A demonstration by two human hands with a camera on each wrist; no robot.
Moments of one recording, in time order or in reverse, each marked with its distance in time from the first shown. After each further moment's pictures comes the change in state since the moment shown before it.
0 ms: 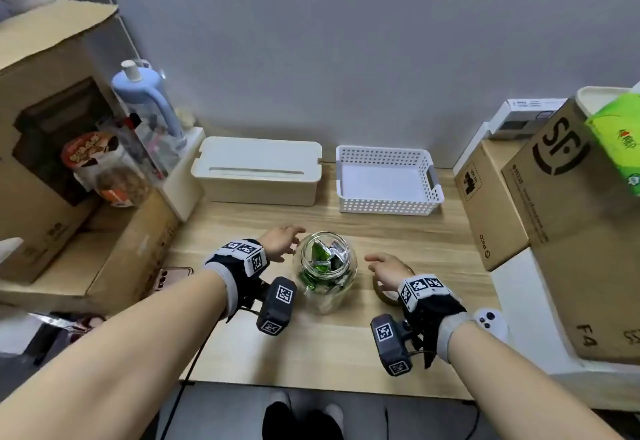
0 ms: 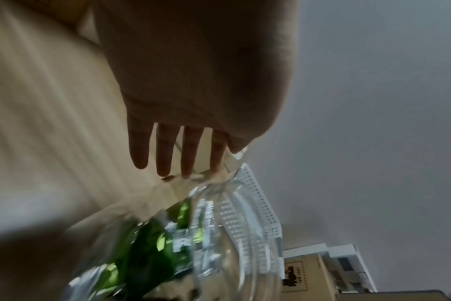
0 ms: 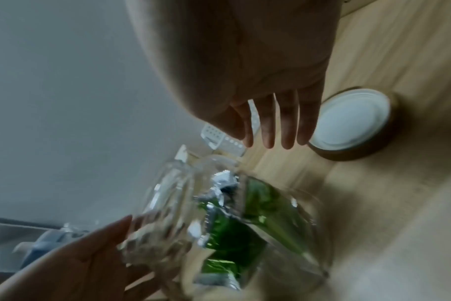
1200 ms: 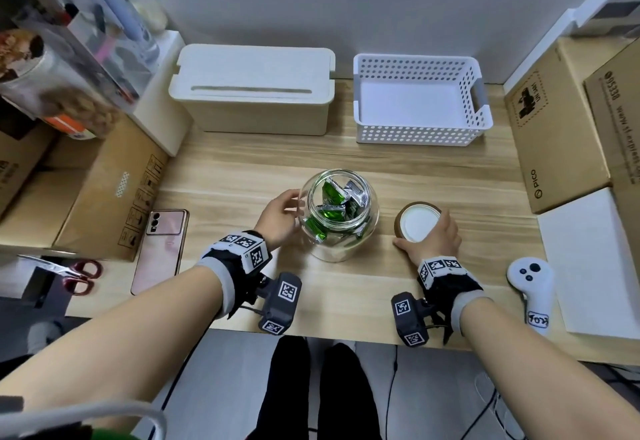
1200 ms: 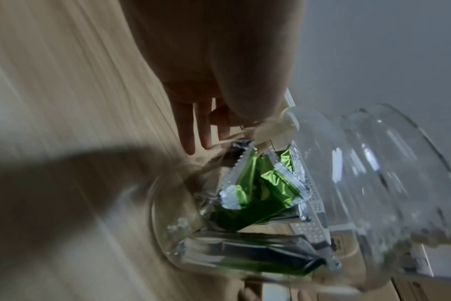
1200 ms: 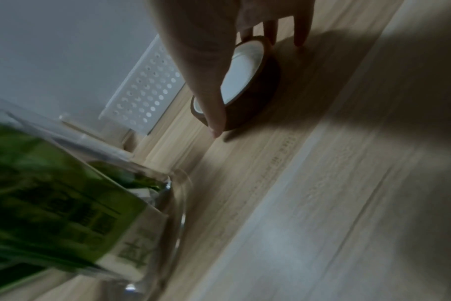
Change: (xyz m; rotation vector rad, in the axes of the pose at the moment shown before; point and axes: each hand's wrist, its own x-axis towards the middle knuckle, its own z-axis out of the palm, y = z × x) left_hand 0.044 -0.086 0.036 -0.334 0.158 0.108; right_hand 0.056 0.099 0.018 -0.163 0.464 0.126
